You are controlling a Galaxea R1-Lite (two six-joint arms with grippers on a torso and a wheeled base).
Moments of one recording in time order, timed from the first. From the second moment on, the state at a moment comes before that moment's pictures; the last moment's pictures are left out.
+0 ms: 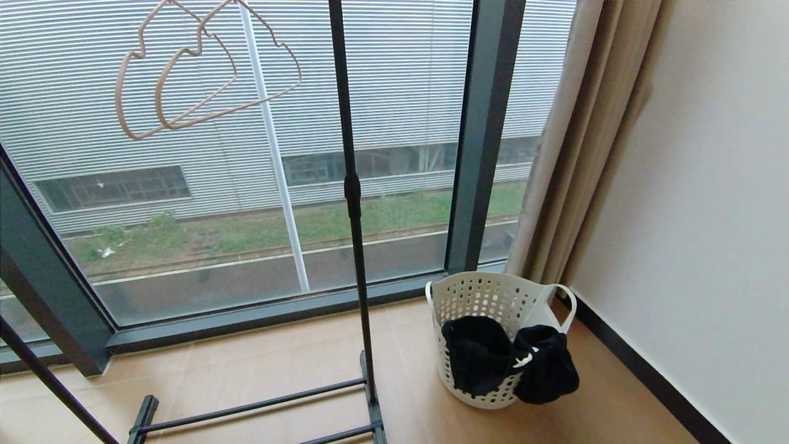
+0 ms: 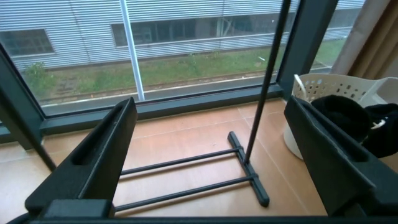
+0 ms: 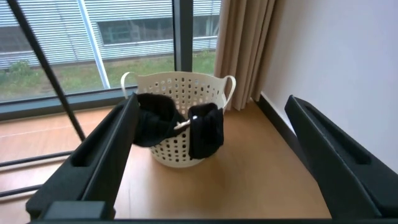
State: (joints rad) left arm 0.00 0.00 0.00 0.01 0.00 0.01; right arm 0.00 0.01 -0.02 0.05 -0.04 0.03
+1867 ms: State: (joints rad) left arm 0.00 0.00 0.00 0.01 0.00 0.00; right arm 0.00 0.01 -0.02 0.05 -0.04 0.03
